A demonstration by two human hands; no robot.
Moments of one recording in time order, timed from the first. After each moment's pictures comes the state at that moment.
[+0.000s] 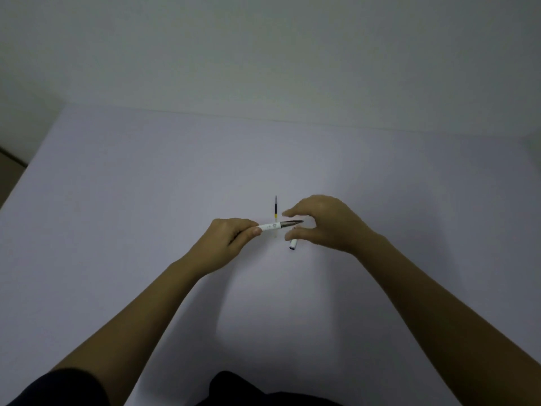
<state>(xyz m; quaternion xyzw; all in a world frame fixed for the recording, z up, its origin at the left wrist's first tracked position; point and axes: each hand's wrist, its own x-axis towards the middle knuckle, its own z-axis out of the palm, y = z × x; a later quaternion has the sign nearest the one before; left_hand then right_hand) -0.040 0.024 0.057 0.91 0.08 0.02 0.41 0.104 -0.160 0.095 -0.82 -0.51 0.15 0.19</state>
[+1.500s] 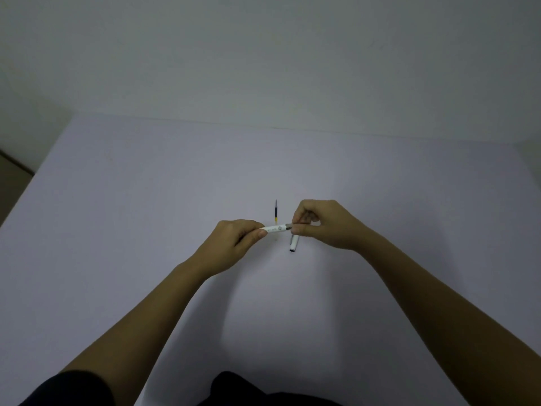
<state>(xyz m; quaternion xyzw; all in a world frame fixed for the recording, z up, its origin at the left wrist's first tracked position) -0.041 0.017 0.063 0.91 0.06 0.04 0.41 0.106 -0.164 0.096 -0.81 -0.41 0.28 0.32</state>
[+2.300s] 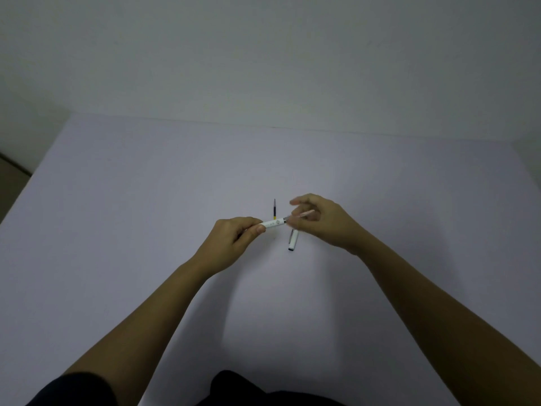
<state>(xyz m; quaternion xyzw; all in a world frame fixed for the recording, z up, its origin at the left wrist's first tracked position) -0.040 0.014 0.062 0.89 0.08 0.06 0.44 0.098 -0.165 0.092 -0.79 -0.29 0.31 0.44</state>
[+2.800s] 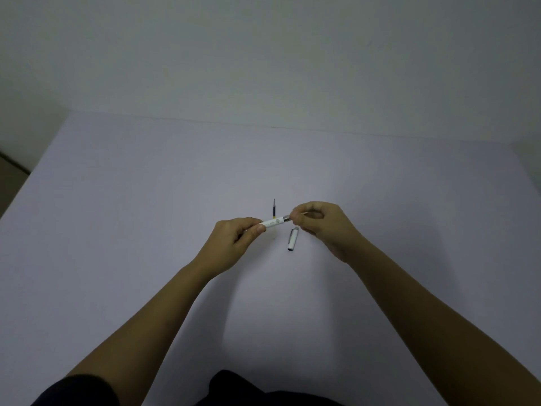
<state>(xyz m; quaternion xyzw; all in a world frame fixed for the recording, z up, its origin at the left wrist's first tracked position) -0.041 0.010 0.058 0.87 0.11 0.07 0.47 0.093 -0.163 0.071 -0.71 -0.14 0.35 0.59</state>
